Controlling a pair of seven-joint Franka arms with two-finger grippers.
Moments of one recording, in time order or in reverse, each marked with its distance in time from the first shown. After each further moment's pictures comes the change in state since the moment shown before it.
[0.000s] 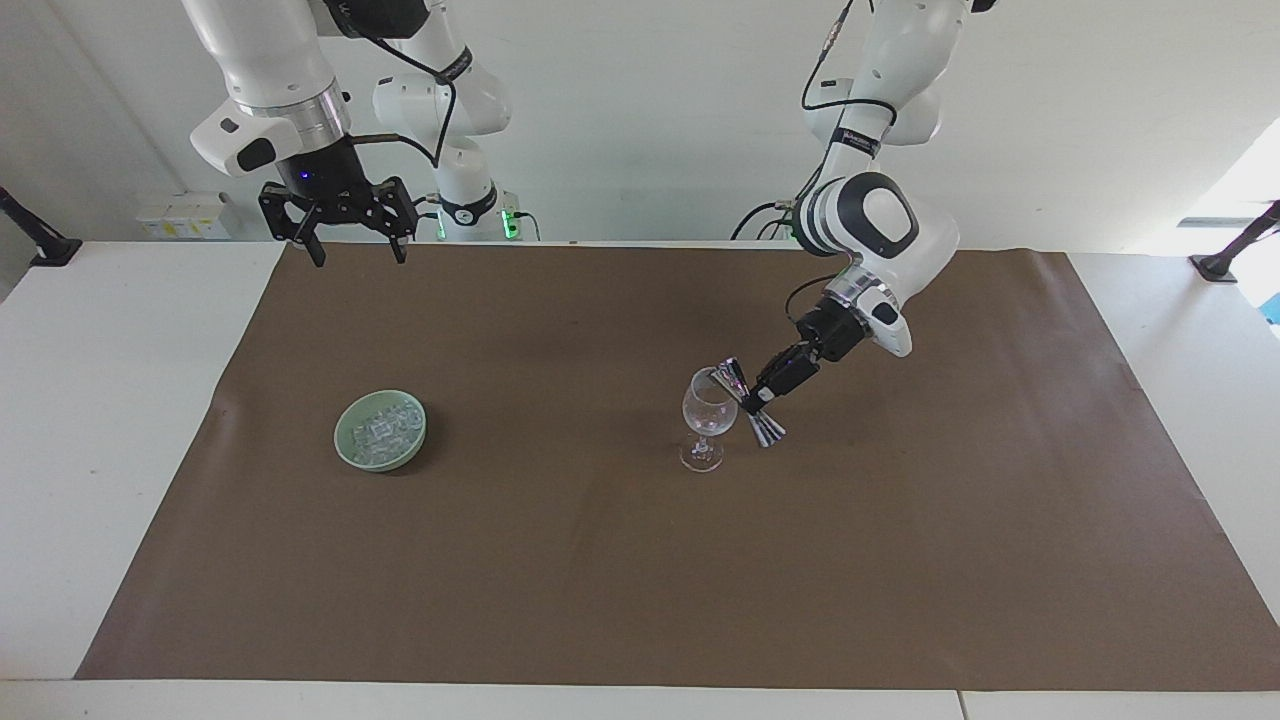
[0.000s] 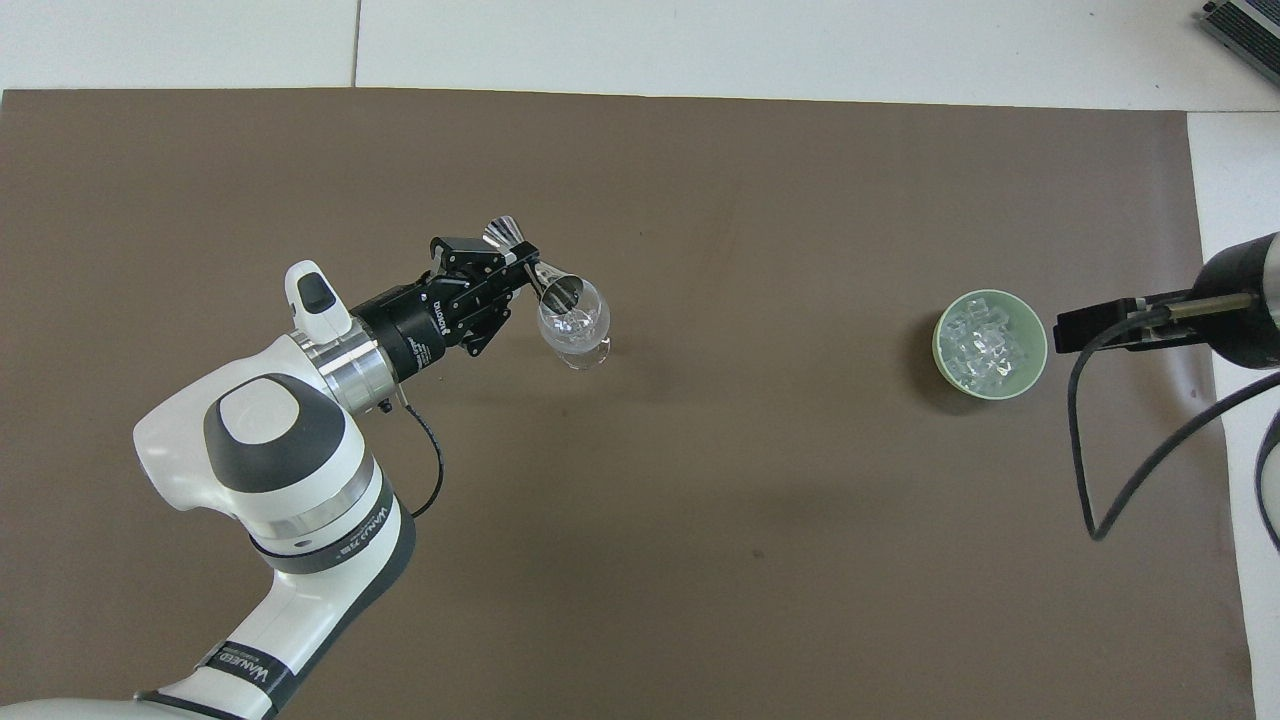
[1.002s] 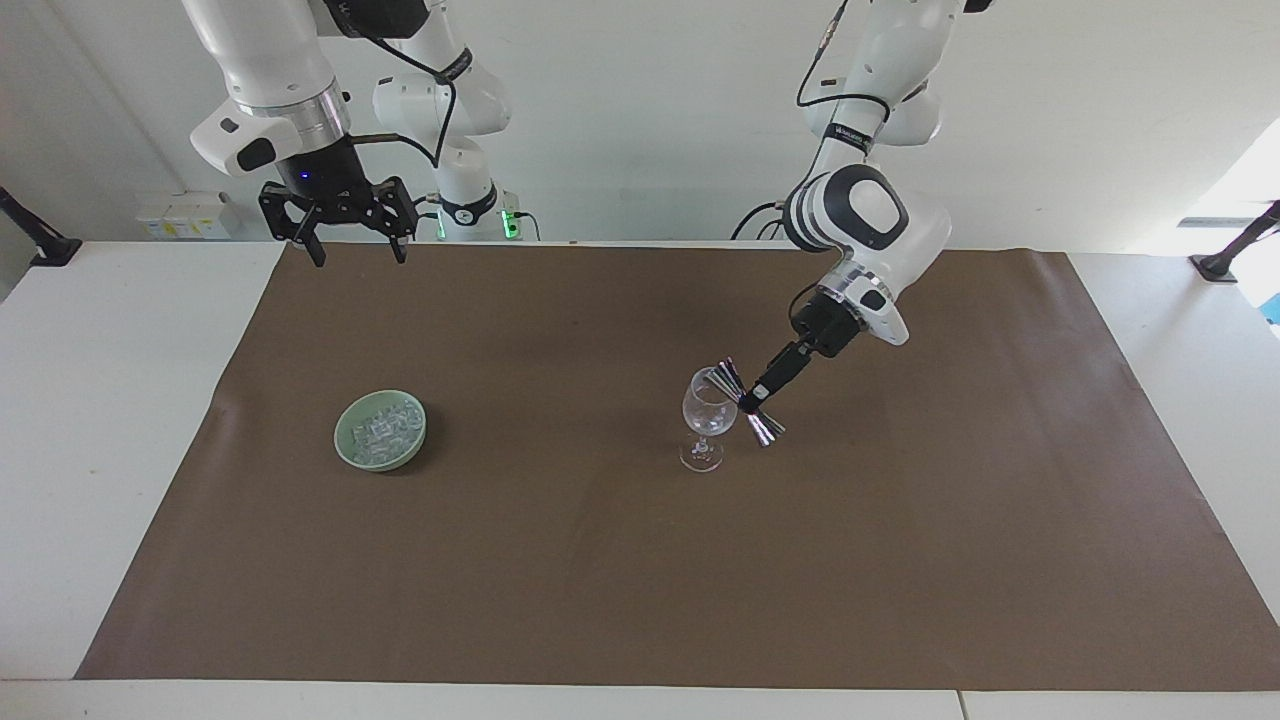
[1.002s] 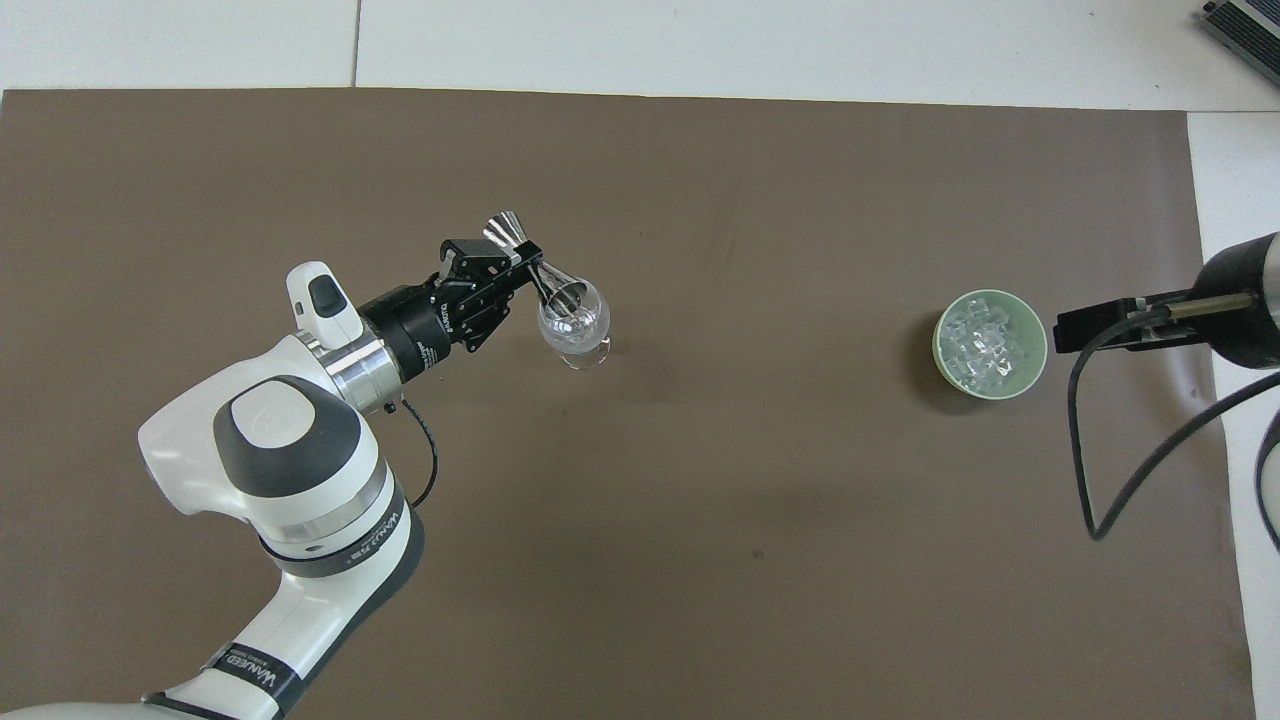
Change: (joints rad) left arm -0.025 0.000 0.003 0.014 0.029 0.055 0.096; right arm 0.000 0.000 0.000 0.000 0.000 0.000 0.000
